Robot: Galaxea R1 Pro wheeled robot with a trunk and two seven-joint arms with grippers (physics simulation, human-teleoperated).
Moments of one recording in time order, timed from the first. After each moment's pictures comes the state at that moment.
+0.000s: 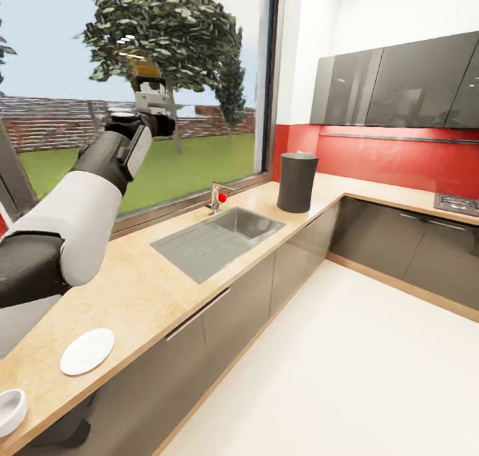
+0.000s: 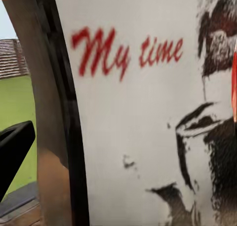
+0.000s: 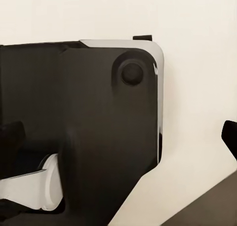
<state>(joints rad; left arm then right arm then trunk) -1.67 -0.04 -0.05 -0.53 -0.05 0.42 0.12 -0.09 -0.11 0.28 -0.04 -0.36 -0.08 0.24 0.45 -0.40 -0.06</state>
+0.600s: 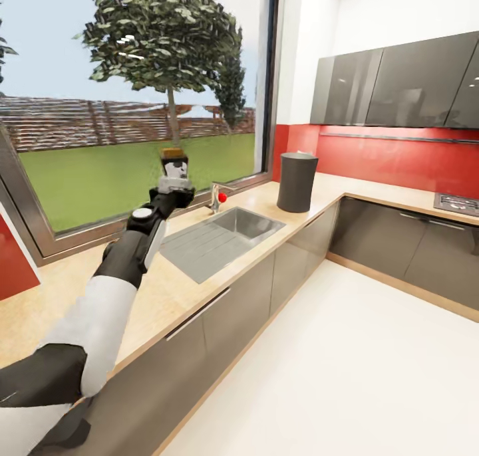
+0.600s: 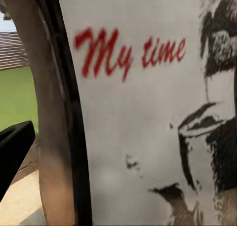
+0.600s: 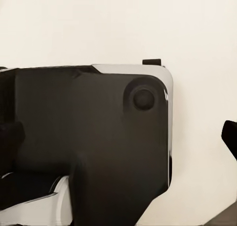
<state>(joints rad) -1.14 -0.04 -0.06 -0.89 -0.06 0.26 -0.02 -0.09 -0.10 0.27 -0.10 -0.37 -0.09 0.24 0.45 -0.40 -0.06</state>
